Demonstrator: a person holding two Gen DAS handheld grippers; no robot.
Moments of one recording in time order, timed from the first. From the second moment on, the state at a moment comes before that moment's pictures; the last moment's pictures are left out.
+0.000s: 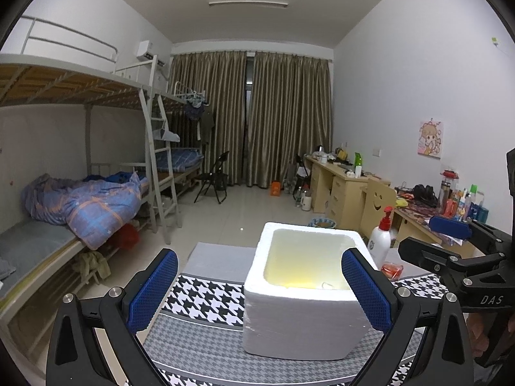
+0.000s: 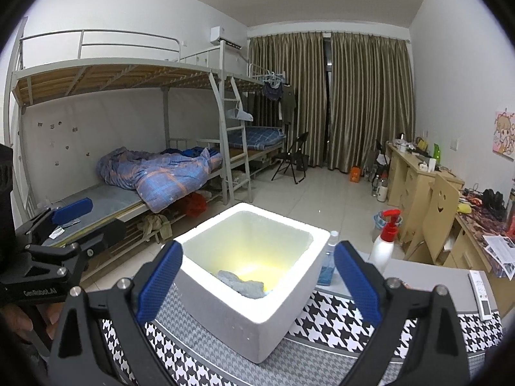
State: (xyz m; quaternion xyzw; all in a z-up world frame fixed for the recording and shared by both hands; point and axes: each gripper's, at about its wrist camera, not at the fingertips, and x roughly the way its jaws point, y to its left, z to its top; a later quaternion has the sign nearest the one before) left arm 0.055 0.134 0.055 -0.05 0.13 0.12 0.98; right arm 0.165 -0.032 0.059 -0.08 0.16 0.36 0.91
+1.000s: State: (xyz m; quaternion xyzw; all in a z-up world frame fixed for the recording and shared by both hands) left arm 0.048 0.095 0.054 -0.03 0.12 0.09 0.99; right arm 0.153 -0.083 0.058 -0.04 0.15 0.34 0.93
